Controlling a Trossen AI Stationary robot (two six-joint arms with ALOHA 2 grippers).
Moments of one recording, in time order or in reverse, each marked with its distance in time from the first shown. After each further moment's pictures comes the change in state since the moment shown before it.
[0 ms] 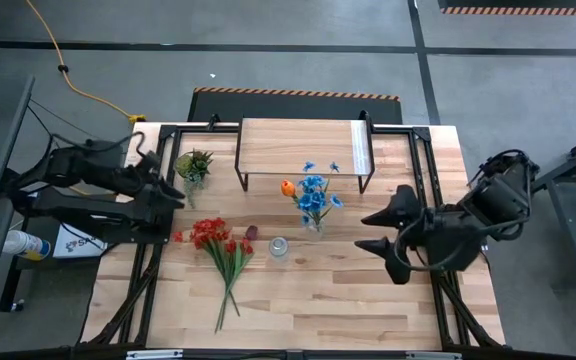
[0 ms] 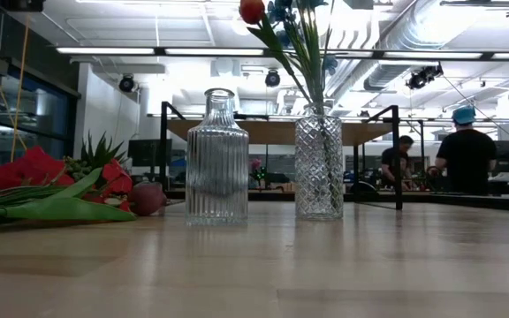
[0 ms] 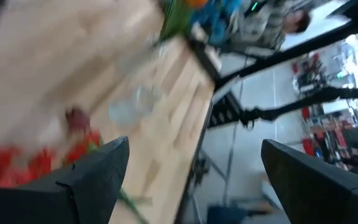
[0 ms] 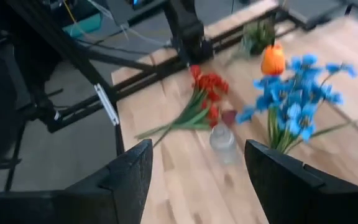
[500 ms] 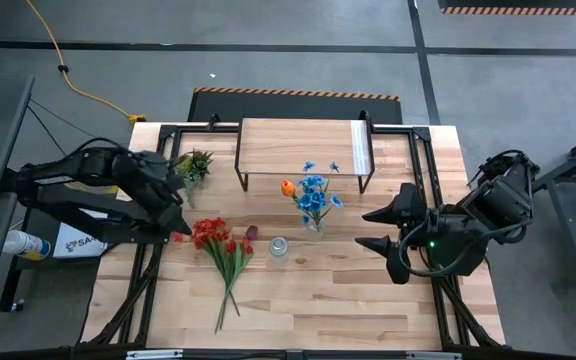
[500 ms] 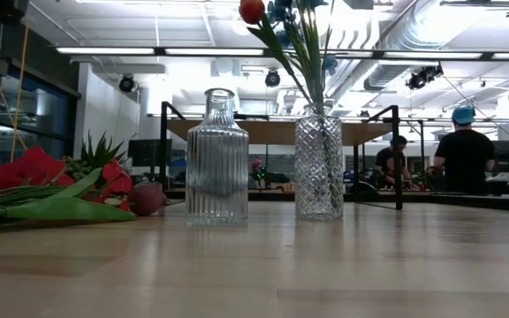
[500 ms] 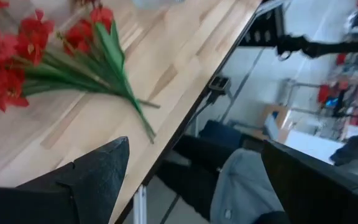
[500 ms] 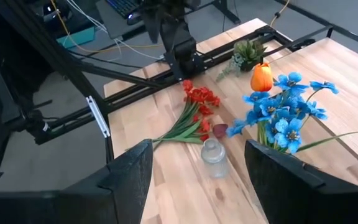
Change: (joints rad) left arm -0.046 0.209 0.000 -0.158 0.258 -0.125; right arm 0.023 0.000 0.000 0.002 0.085 -0.012
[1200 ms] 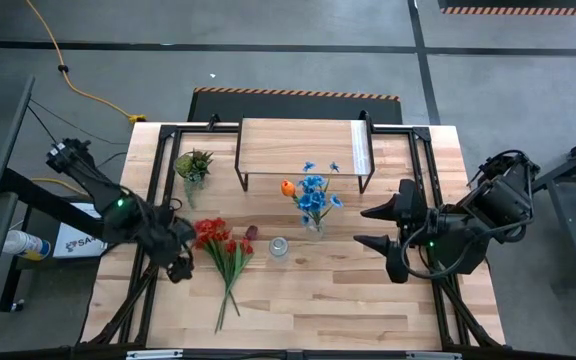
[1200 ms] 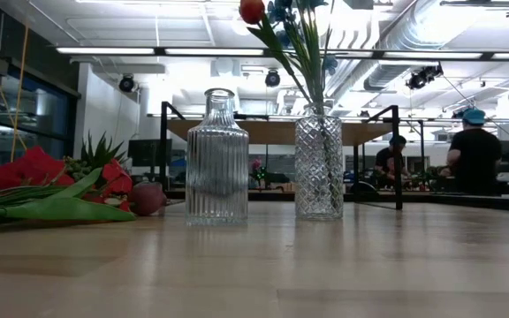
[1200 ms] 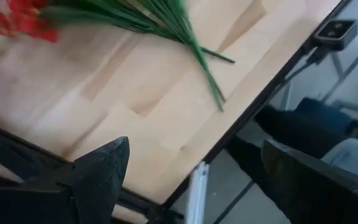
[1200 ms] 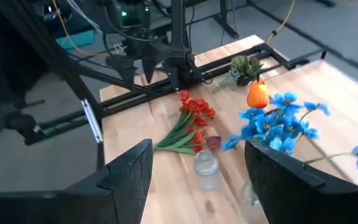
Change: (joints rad) left arm -0.693 0.310 0.000 0.041 -0.408 -0.454; right arm -0.004 0.000 0.000 0.036 0.032 -0.111
